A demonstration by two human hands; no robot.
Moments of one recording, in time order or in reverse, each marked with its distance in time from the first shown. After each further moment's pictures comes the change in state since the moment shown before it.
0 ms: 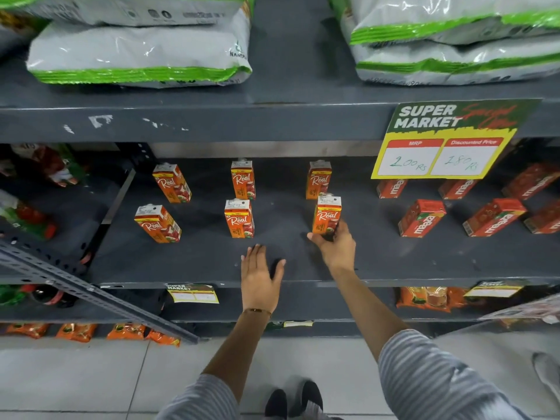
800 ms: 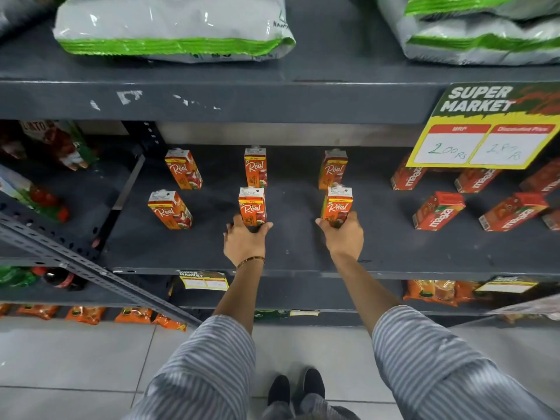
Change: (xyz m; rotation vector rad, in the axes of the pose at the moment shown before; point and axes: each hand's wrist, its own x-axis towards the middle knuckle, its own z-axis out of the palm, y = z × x) left_hand 0.062 -0.006 -0.042 -0.030 0.149 -0.438; right_hand -0.001 -0.008 0.022 -0.227 0.158 0.028
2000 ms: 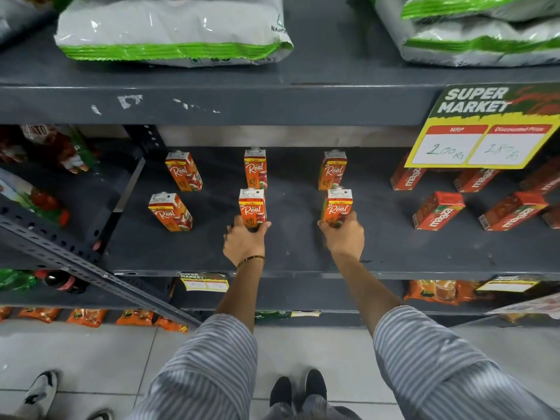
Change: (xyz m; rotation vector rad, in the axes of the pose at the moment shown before) left_hand 0.003 0.003 -0.002 0.061 0.008 0.007; right_hand 0.002 -0.002 -0.002 -0.048 -0.066 0.035
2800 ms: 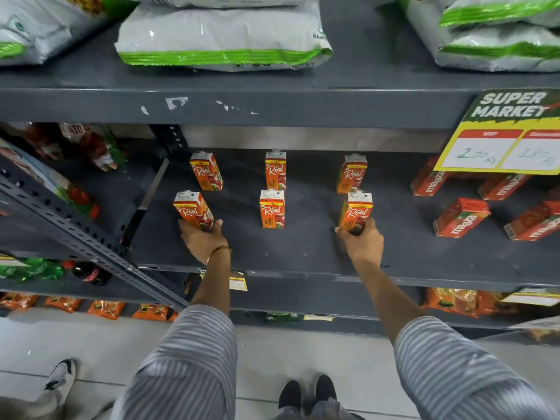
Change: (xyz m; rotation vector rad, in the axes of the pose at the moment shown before) left_hand 0.054 -0.056 -0.056 -0.436 0.291 -0.334; right_hand -0.005 0.007 -0.004 0.058 -0.019 -0.058
